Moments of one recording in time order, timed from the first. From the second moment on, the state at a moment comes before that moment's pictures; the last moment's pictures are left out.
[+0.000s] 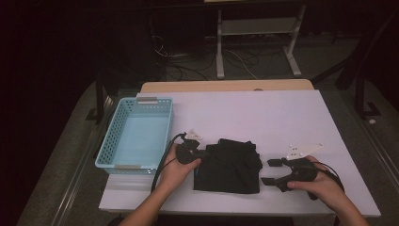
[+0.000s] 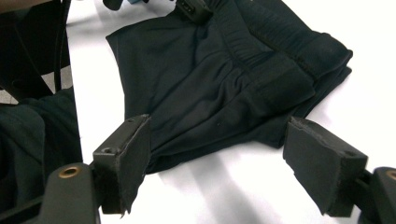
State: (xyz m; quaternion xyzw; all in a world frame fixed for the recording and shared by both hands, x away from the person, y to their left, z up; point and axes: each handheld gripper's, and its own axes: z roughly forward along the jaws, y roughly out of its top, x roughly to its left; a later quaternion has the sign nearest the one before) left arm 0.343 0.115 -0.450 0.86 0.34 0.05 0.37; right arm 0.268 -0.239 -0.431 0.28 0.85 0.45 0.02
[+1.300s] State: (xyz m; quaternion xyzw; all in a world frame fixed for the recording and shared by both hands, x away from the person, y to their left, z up) left arm 0.342 0.113 -0.449 0.87 0.34 0.06 0.36; right arm 0.238 -0.203 -0.456 0.24 0.89 0.39 0.00
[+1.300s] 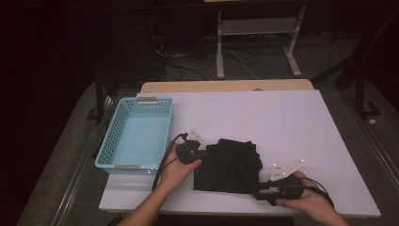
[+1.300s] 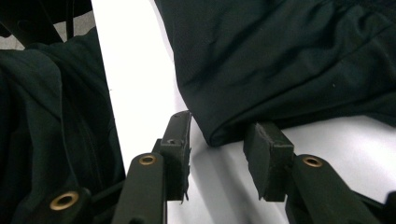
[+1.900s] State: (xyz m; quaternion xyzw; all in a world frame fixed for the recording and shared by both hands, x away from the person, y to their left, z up) left arm 0.342 0.113 -0.449 0.87 0.34 0.06 0.36; right arm 0.238 -0.191 -0.455 0.23 0.90 0.38 0.04
